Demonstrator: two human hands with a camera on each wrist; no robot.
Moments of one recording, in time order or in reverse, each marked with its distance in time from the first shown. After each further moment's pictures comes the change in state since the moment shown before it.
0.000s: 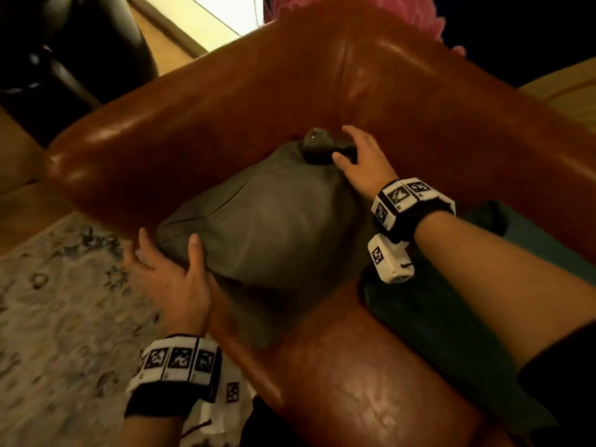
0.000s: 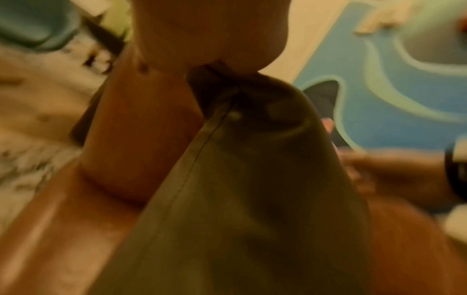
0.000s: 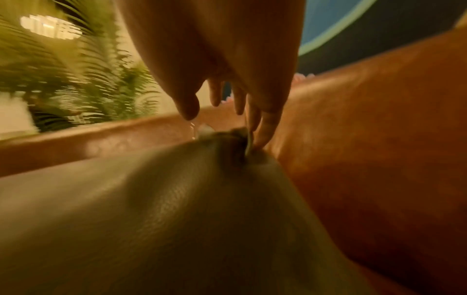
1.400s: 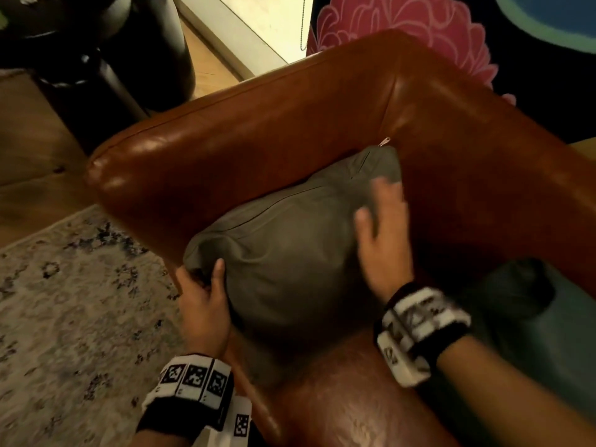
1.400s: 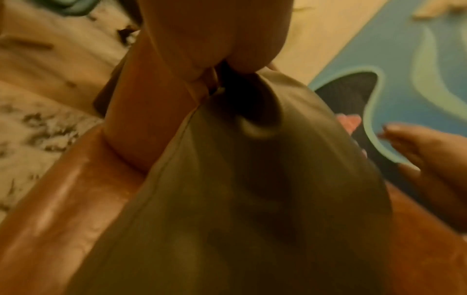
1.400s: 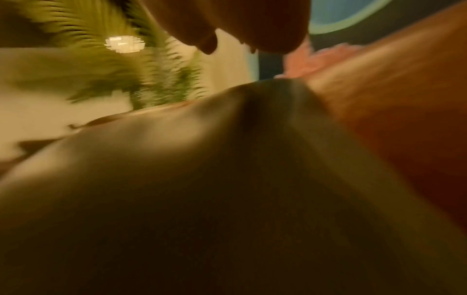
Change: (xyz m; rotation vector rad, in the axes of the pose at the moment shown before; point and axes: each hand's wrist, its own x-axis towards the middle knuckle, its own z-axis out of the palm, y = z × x) left_hand 0.009 -0.009 0.013 -0.412 -0.104 -0.120; right_hand -0.055 -0.008 0.058 0.072 0.312 -0.277
